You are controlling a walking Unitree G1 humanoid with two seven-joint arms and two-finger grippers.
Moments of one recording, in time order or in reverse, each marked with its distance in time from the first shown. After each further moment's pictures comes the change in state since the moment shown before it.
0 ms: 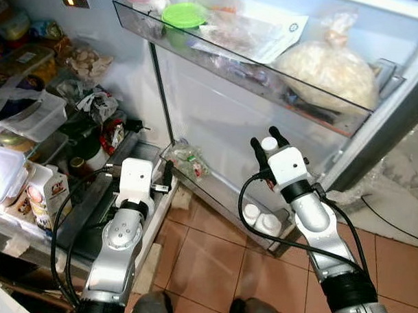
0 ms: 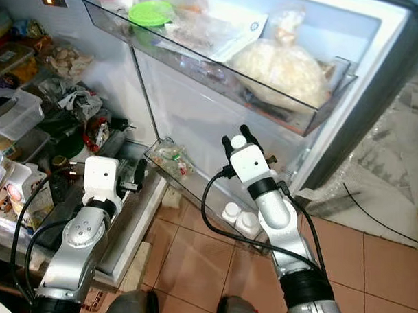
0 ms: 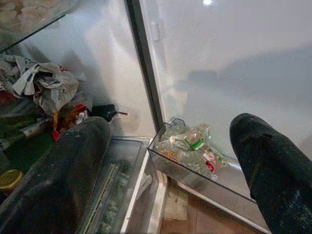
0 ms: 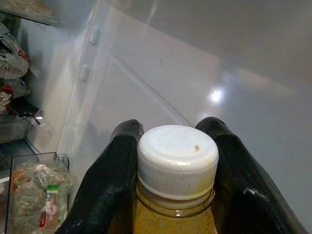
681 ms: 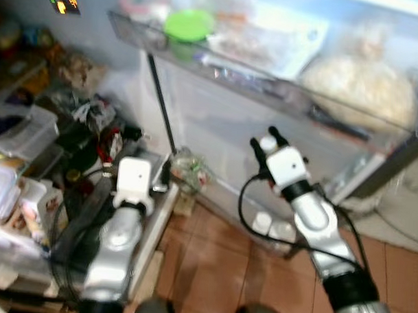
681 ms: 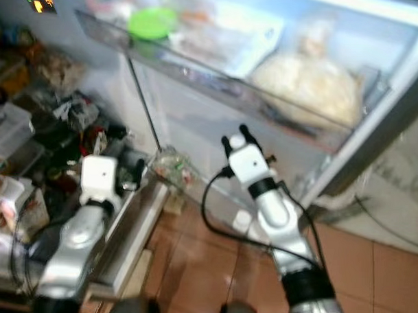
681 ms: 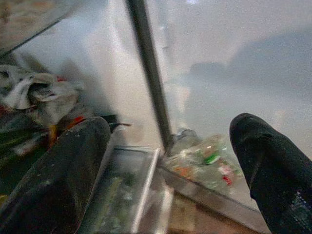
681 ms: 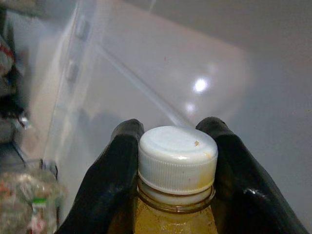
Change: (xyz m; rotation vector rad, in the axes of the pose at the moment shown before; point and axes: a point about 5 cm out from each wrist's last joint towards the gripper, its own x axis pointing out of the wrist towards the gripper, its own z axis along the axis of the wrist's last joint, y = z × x) left arm 0.002 -0.007 0.001 -0.012 -0.008 -0.021; right arm -0.003 -0.003 -0.005 -0.039 0.016 0.006
